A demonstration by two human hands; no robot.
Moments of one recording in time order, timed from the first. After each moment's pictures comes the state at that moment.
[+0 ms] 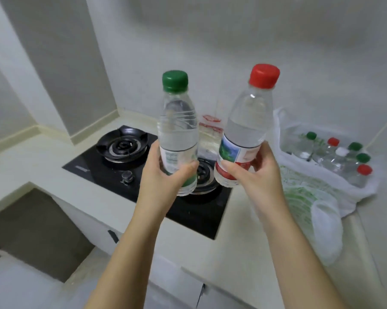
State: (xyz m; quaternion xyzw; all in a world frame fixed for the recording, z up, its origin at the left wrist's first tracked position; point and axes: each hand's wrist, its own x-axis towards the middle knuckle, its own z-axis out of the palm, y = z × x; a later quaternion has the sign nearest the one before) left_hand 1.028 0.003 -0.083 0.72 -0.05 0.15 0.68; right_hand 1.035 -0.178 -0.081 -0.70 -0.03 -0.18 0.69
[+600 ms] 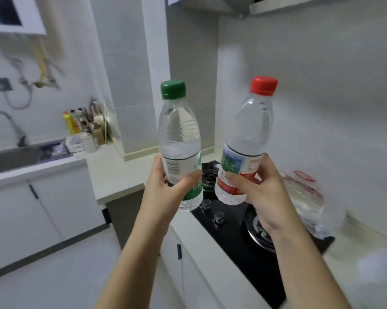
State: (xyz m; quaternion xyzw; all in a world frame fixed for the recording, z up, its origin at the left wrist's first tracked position) left_hand 0.949 0.078 -0.007 0.68 0.09 0.33 0.65; right_hand 1.045 -0.078 -0.011 -0.63 -0.27 0.03 0.73
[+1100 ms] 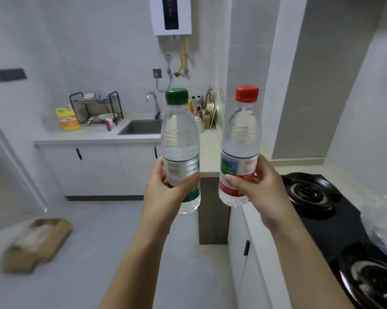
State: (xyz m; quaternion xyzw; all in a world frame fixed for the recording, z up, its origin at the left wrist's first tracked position) left_hand 0.827 0.092 -0.015 0.60 0.33 0.50 0.53; right_hand 1.003 0.026 -0.023 -0.57 -0.45 0.25 0.64
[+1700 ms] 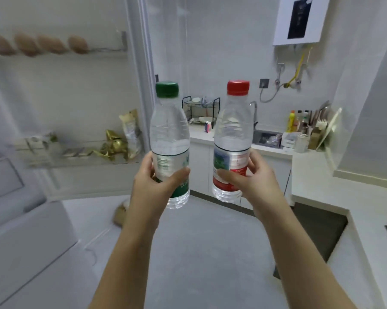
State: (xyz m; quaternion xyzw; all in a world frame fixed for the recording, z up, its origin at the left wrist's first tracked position) left_hand 0.572 0.126 0.002 0.52 0.44 0.64 0.35; right_hand 0.767 0.151 0.001 -0.41 -0.56 0.43 0.58
